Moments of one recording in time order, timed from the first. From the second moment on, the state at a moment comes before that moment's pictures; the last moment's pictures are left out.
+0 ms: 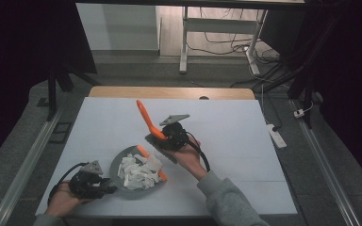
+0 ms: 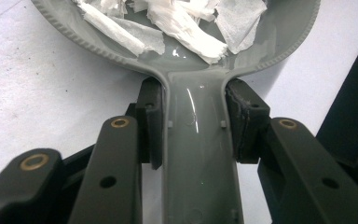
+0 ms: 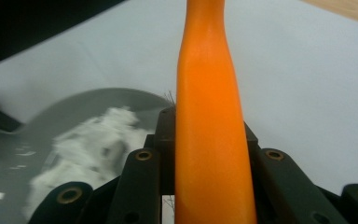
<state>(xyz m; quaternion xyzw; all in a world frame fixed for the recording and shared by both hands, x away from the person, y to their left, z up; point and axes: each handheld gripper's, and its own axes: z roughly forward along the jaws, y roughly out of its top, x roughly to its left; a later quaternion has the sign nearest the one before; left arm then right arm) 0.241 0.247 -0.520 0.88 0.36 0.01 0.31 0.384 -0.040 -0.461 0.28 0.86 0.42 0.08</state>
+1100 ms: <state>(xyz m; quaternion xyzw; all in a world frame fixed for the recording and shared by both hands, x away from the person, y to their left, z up) 0.242 0.246 -0.522 0.88 0.36 0.01 0.31 0.344 0.007 -0.495 0.22 0.90 0.37 0.04</state>
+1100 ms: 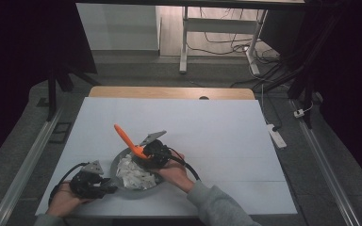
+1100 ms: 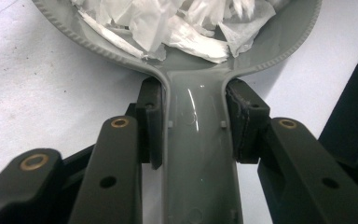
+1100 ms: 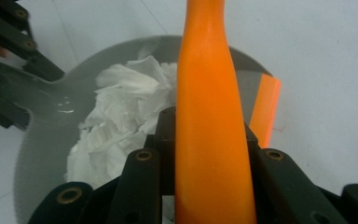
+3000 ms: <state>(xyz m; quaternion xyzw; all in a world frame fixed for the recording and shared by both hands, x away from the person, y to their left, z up) 0.242 0.255 -0.516 0.83 0.41 0.07 0.36 0.360 -0.120 -0.460 0.31 0.84 0.44 0.09</state>
